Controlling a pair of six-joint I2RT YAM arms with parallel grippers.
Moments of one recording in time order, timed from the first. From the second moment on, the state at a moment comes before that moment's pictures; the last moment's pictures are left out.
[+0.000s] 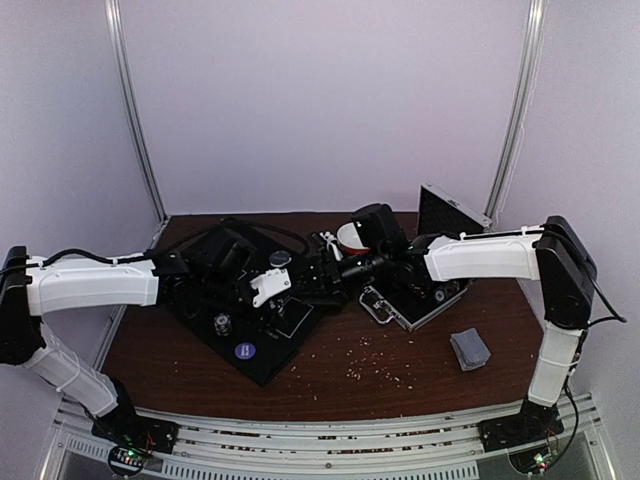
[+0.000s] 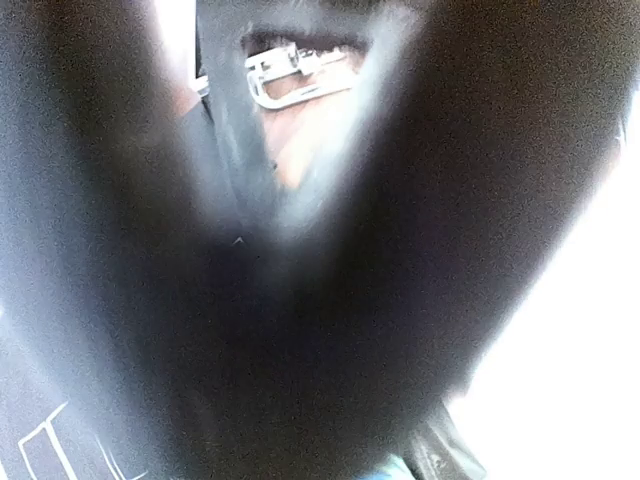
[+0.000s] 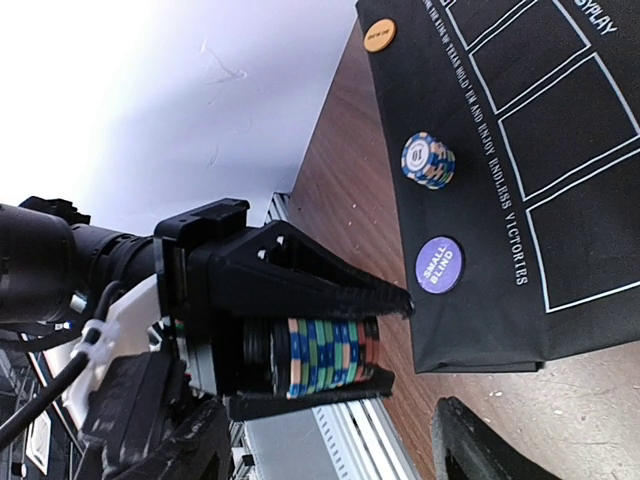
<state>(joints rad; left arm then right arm) -0.88 1.43 0.97 -0.39 0.13 0.40 0.83 1.86 1.31 0.02 -0.79 0.84</state>
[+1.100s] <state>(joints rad) -0.58 1.50 1.03 -0.54 0.11 0.31 0.75 1.73 1.26 -0.09 -0.74 0.70</state>
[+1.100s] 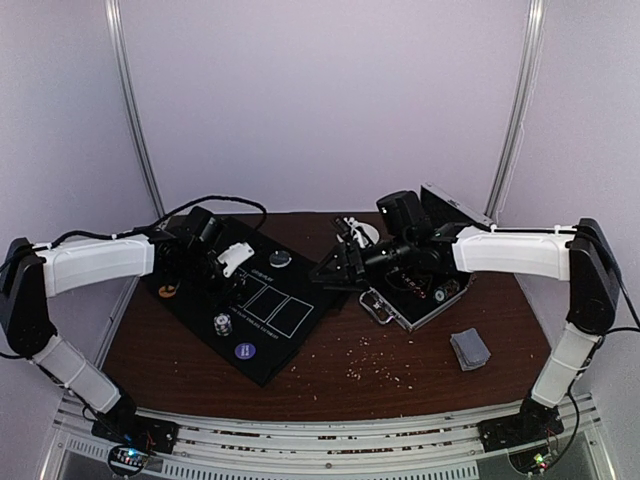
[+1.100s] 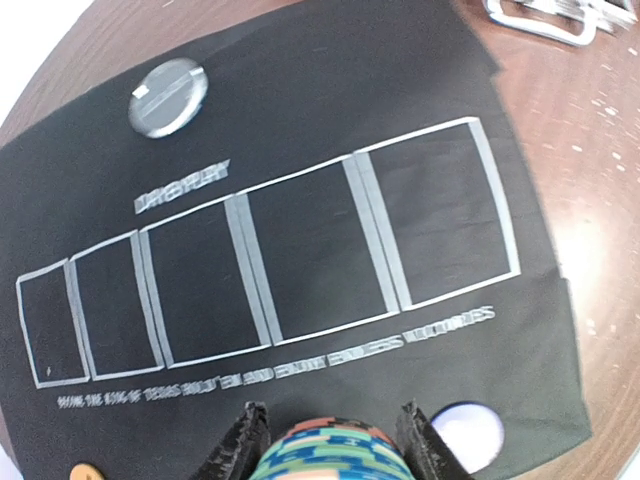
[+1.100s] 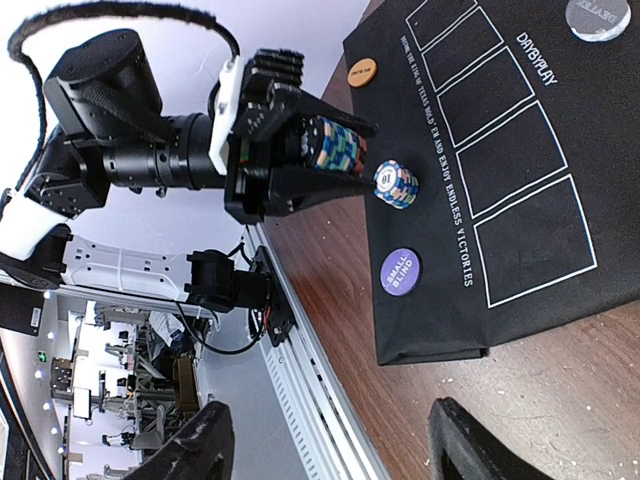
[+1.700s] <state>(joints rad) -0.25 1.55 1.03 -0.49 0.06 0.25 0.68 1.63 1.20 -0.13 -0.80 0.62</state>
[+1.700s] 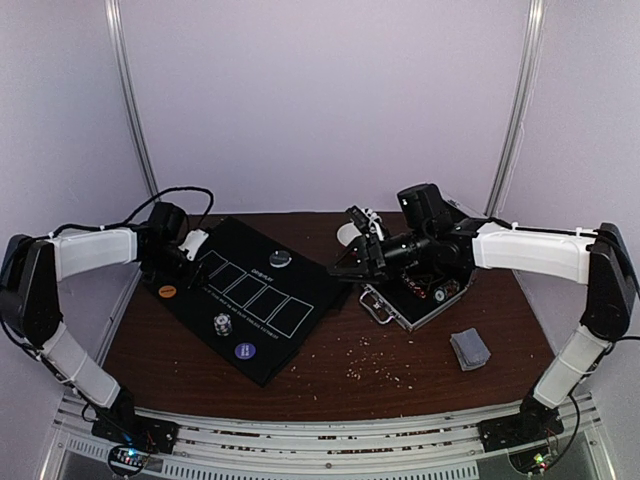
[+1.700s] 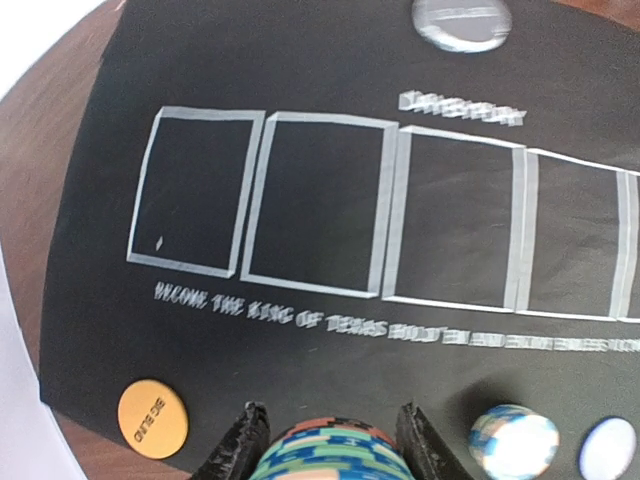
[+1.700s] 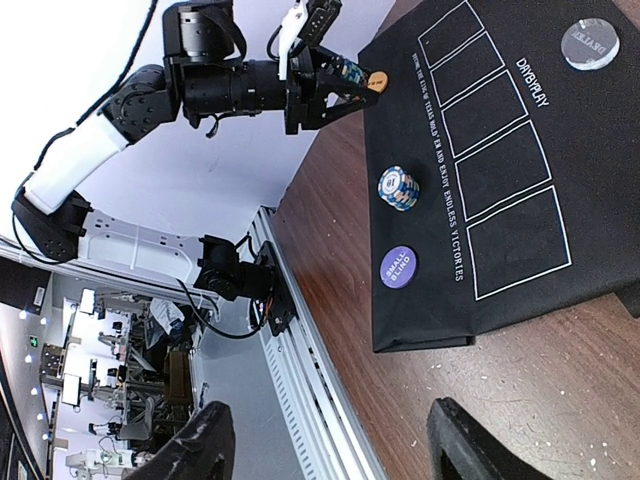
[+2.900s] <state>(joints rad) -0.13 1.73 0.93 -0.34 -0.03 0.12 0.64 1.62 1.16 -0.13 -0.85 0.58</state>
